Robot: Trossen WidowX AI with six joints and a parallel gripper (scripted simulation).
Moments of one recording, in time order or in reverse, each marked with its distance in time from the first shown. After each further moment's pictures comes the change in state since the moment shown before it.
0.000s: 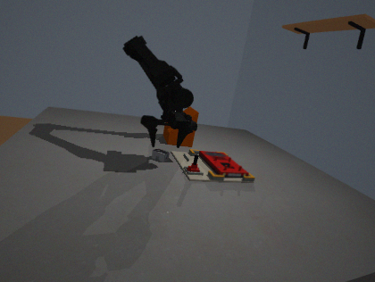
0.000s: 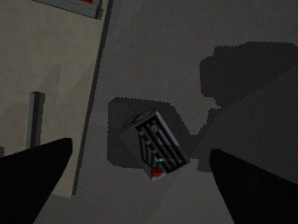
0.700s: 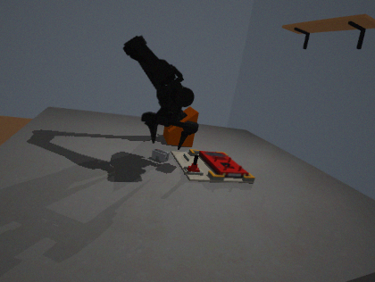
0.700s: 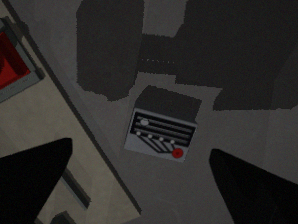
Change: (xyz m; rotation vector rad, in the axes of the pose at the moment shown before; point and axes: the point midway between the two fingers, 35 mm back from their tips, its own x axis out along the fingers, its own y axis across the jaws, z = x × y) arm -0.004 0.000 0.000 0.729 -0.002 0.000
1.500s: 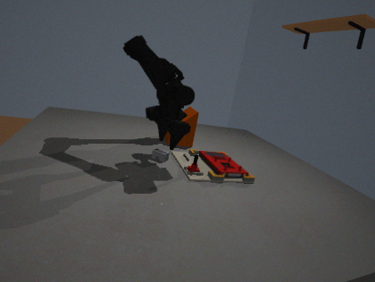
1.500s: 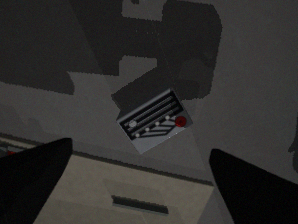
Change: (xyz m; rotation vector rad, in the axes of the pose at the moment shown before) arm -0.004 0.000 0.000 0.833 -0.001 0.001
